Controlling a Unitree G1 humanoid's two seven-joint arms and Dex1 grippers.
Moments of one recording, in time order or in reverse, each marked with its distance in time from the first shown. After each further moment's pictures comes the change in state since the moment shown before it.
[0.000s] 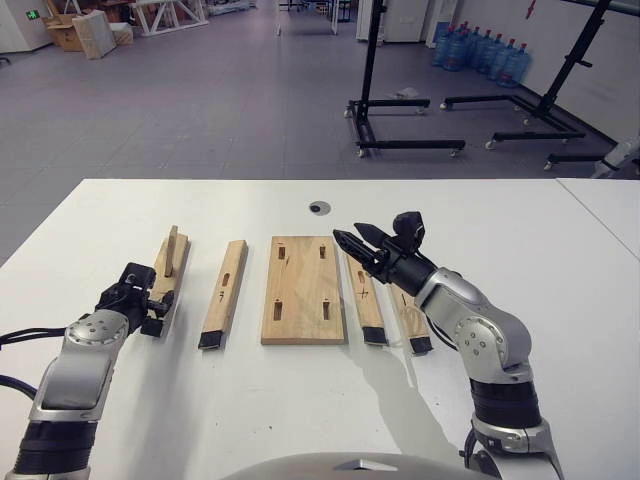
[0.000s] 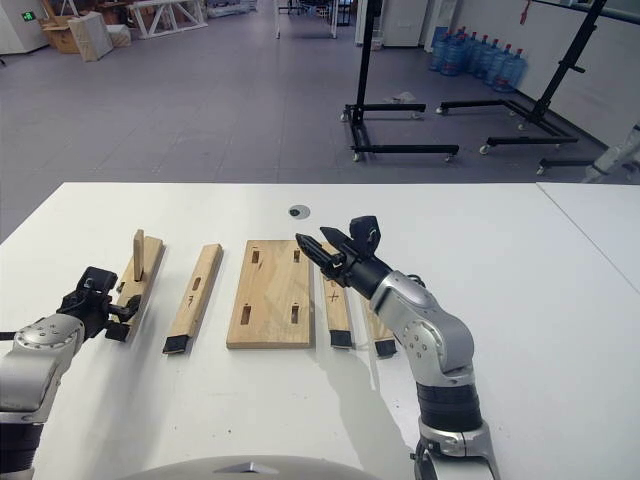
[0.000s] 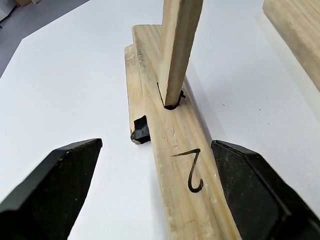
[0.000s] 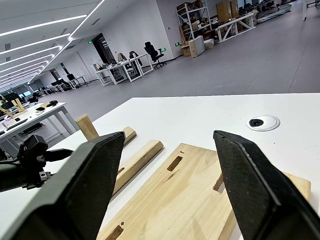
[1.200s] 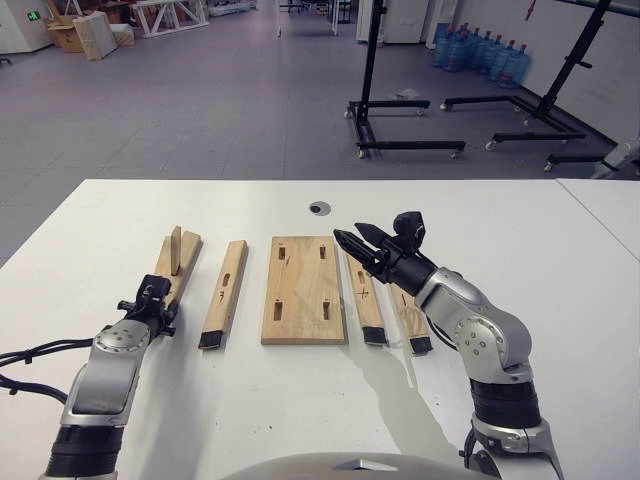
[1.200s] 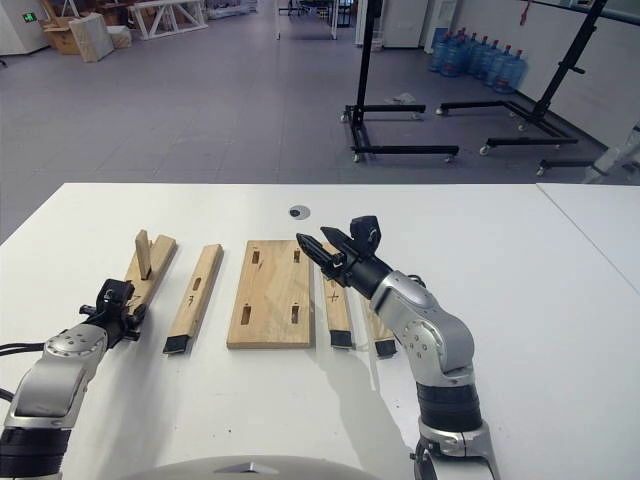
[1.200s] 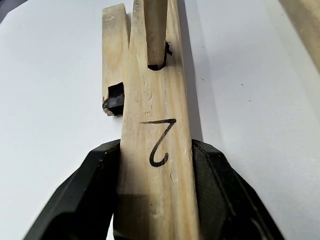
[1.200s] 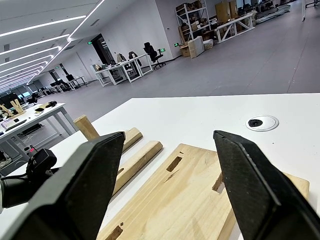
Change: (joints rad) left arm -0.008 -0.122 -0.020 0.010 0.046 0.049 0.047; right arm 0.000 -0.001 -0.003 0.000 0.000 0.002 -0.005
